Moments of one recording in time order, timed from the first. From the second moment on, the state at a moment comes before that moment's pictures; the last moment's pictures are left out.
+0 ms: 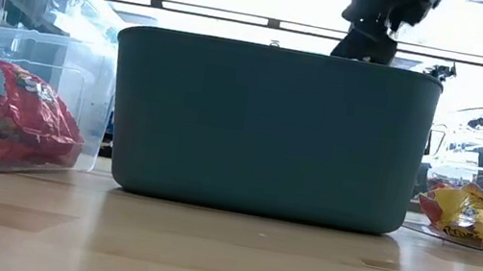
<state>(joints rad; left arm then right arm) 0.11 1.00 1.02 -0.25 0.05 -0.37 0.14 1.41 1.06 -0.44 -0.17 0.45</state>
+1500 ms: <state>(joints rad) -0.98 1.91 1.26 -0.88 0.26 -1.45 0.30 1.30 1.31 -0.78 0.19 0.45</state>
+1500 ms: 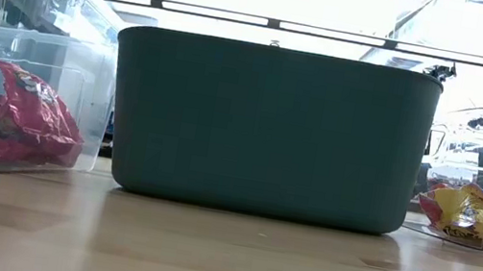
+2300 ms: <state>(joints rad) -0.97 1.63 1.11 -0.71 0.15 -1.35 0.30 1.30 1.31 -0.78 0.26 0.47</state>
